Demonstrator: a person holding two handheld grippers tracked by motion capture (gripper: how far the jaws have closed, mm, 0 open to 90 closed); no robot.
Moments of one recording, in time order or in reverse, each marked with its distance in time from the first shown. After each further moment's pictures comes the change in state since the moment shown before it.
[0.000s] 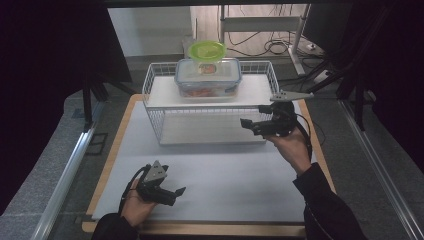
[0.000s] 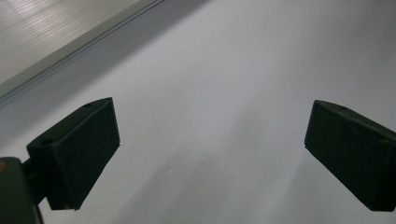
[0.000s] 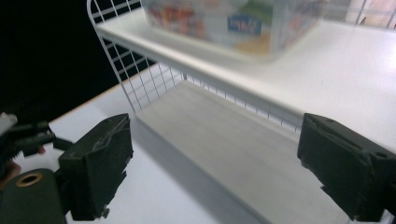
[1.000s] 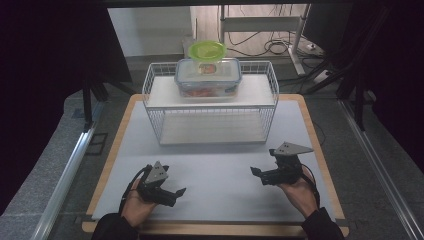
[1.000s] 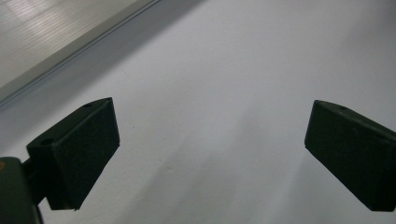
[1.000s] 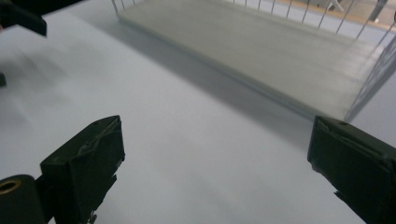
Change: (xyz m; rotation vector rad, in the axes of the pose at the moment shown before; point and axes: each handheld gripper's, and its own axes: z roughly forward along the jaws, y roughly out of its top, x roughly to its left) left arm -0.002 0.000 0.001 0.007 0.008 0.022; right arm 0.014 -0.133 -0.012 0.125 -0.069 -0.050
